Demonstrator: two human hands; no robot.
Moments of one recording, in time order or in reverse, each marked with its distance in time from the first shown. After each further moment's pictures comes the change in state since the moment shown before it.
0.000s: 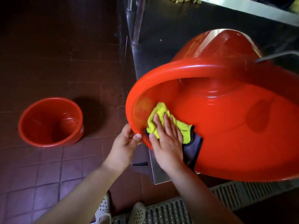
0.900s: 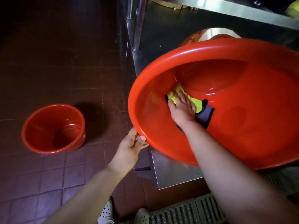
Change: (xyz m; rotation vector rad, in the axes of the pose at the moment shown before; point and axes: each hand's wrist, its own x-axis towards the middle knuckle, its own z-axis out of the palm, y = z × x) left_hand 0.006 0.011 0.005 0.003 -0.103 -0.037; right_hand 0.133 0.048 -0.019 -0.091 -0.079 0.273
